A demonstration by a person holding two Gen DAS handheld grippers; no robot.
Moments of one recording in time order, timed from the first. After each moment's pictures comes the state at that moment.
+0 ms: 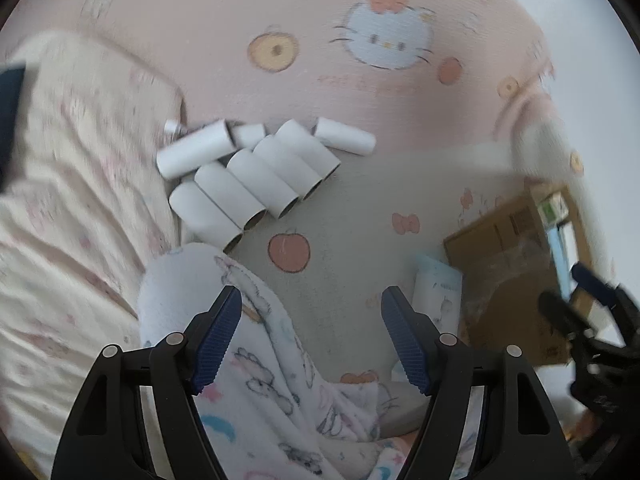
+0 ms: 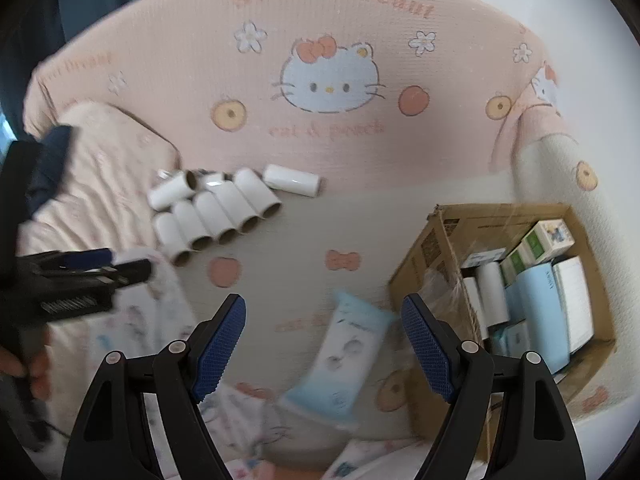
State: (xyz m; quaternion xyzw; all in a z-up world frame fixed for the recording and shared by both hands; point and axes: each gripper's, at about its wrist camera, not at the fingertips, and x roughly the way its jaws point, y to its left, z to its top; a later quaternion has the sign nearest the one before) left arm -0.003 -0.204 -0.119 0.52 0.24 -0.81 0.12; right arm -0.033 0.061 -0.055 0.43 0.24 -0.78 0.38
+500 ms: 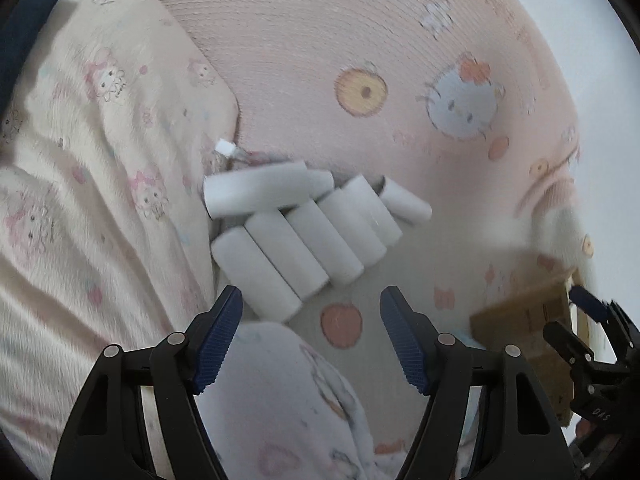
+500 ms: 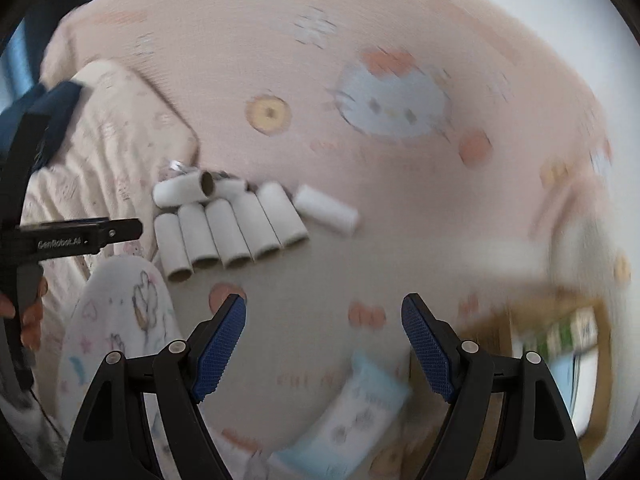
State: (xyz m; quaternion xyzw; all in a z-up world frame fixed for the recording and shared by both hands) left arm 0.000 -0.304 -0.169 0.44 0.30 -0.83 0.15; right arm -0.016 -0.029 -0.088 0.35 0.31 -0.76 0.45
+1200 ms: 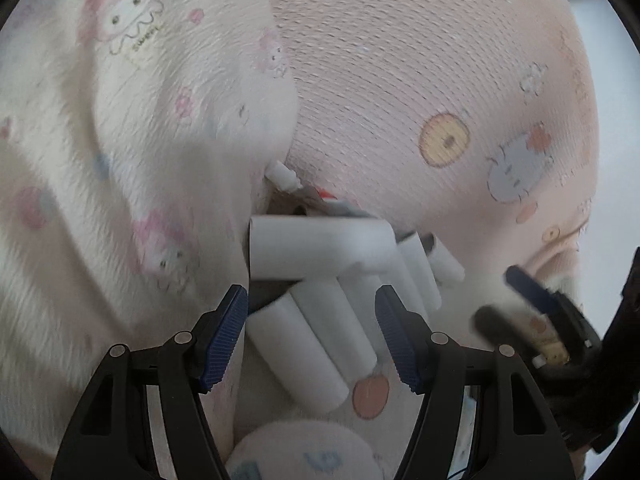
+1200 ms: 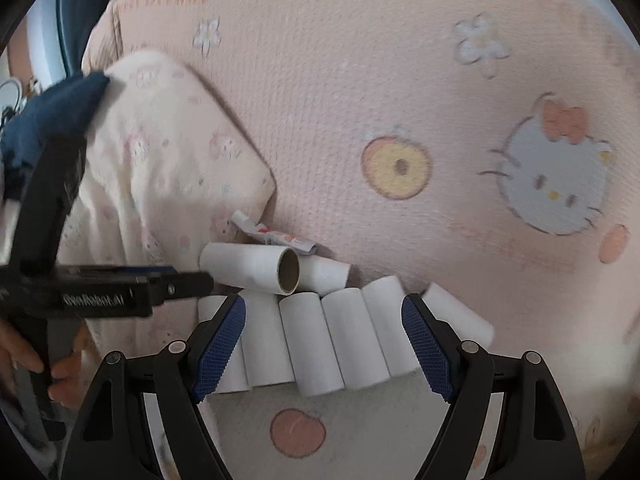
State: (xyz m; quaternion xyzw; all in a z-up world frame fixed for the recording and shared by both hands) left arm -0.031 -0.388 -0.239 0.41 0.39 -0.81 0.15; right arm -0.006 -0.184 -0.159 0.33 0.30 -0.69 0.57
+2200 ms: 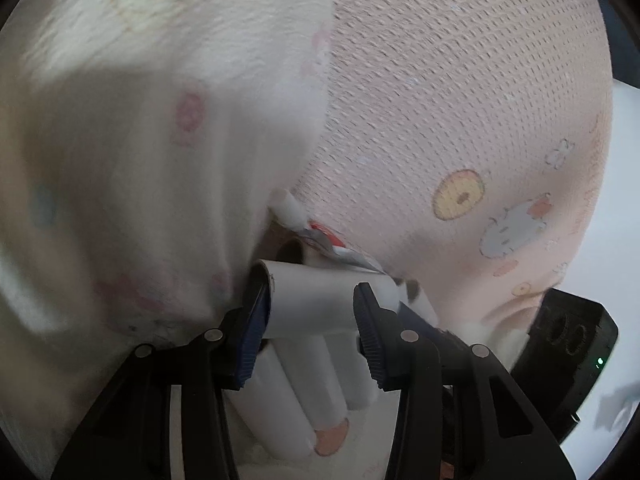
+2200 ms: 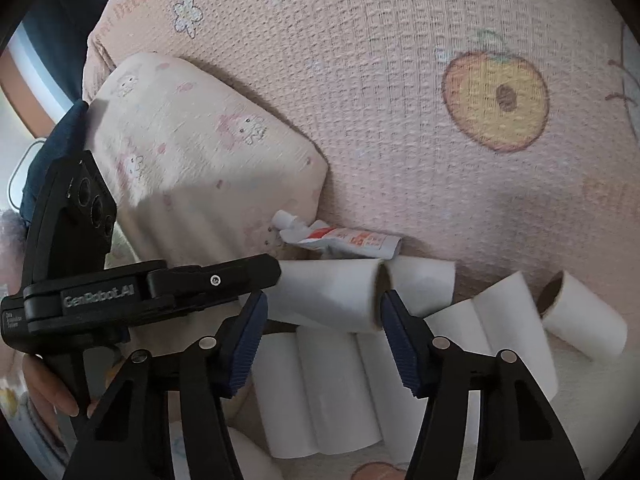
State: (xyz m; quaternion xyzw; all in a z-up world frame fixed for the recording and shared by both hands) left arm -0.053 -0.418 -0.265 0.36 0.50 -0.78 0.13; right arm -0.017 -0.251 -0.218 0.45 0.19 -0.60 0.63
